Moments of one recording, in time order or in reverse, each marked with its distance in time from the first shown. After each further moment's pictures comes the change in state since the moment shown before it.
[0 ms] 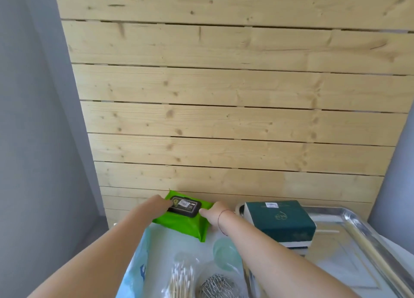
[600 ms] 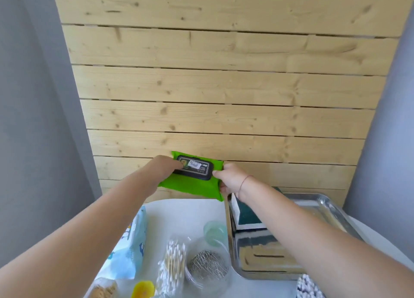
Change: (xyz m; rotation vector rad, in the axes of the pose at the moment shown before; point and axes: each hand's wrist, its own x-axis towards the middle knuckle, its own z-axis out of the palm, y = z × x) left_hand -0.098 0.072 -0.047 -0.460 0.007 0.167; right_hand -0.058 -0.006 -0.073 0.534 0.042 -0.229
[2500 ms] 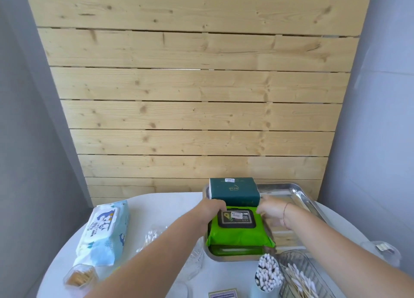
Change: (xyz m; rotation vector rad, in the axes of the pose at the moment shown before) left_hand -0.069 -0.024 0.173 -0.270 -0.397 -0.247; right_hand -0.049 0.110 -0.149 -0.294 0.079 0.358
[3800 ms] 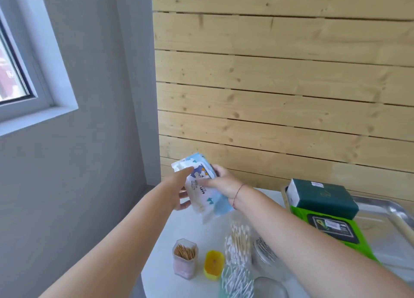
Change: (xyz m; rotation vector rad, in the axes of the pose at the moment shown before) left_hand -0.073 -0.018 -0.269 -0.367 0.401 -0.079; right_hand -0.054 -0.187 0.275 0.218 -0.343 -0.485
